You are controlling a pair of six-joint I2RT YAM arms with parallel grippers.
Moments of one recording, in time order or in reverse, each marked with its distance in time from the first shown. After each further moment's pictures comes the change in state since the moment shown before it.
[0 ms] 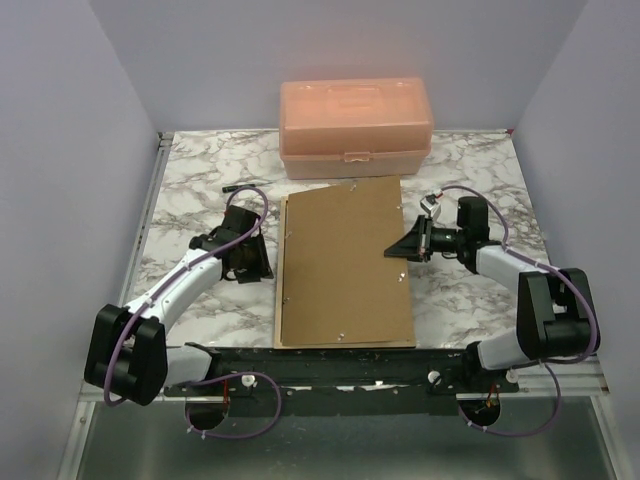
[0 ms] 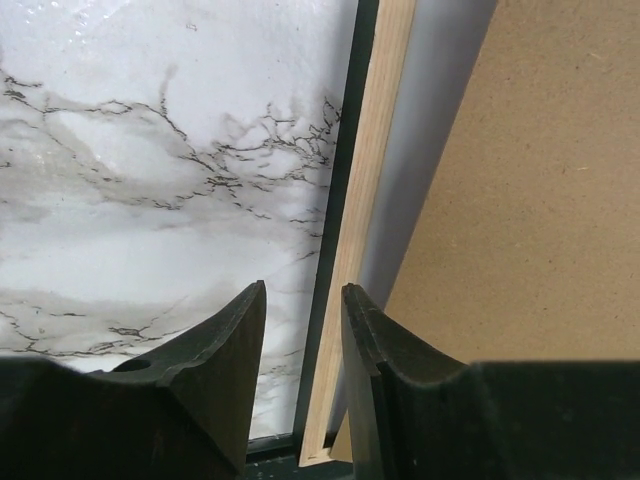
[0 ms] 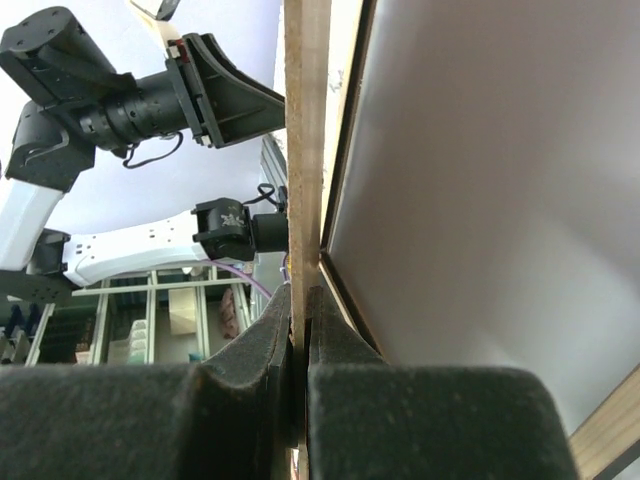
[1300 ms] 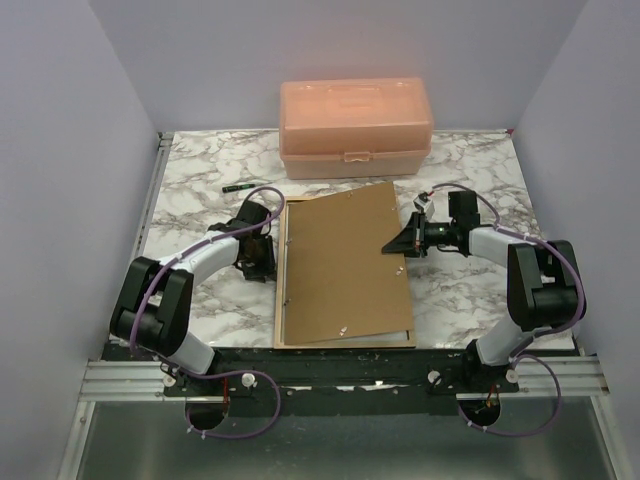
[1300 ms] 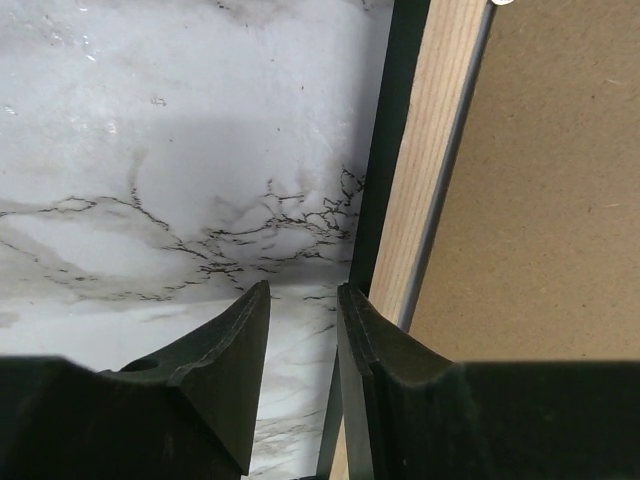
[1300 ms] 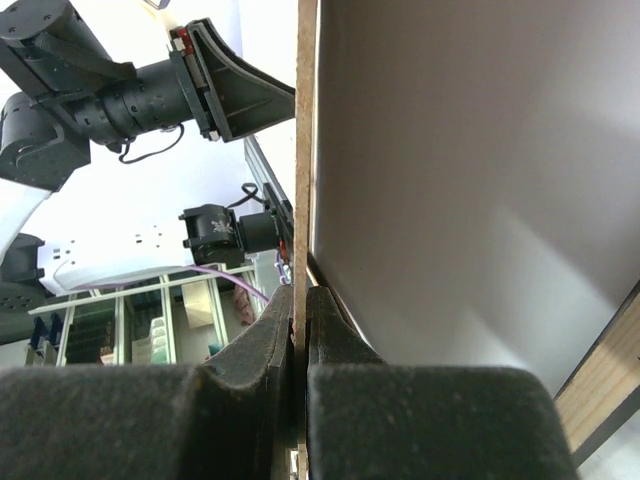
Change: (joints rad) left arm 0.006 0.268 0.063 0.073 0.022 0.075; right arm 0.000 0.196 0.151 -0.201 0.027 -0.121
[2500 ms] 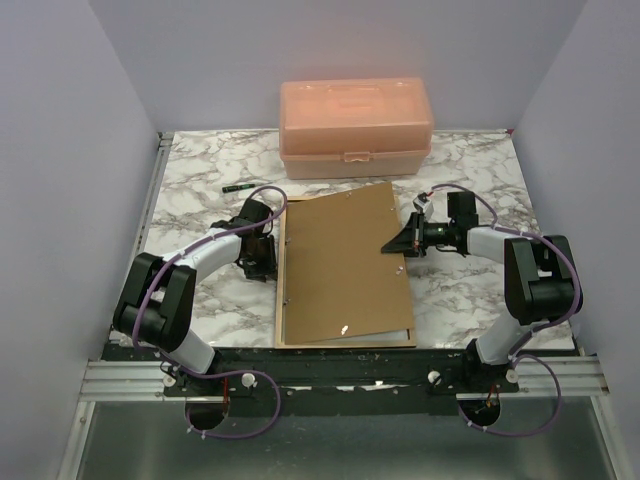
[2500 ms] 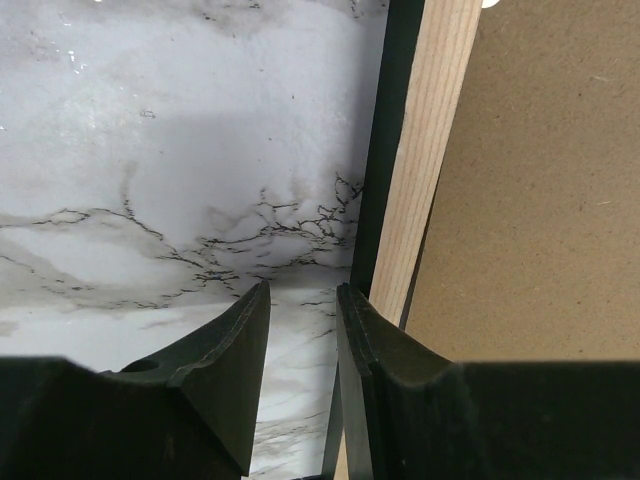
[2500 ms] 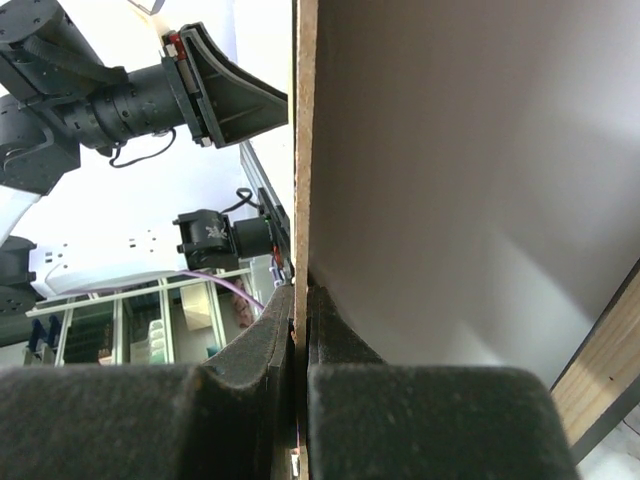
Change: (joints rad) left arm -0.008 0.037 0.025 -0.013 0.002 0.016; right arm 0.000 0.045 0.003 0.046 0.002 0.000
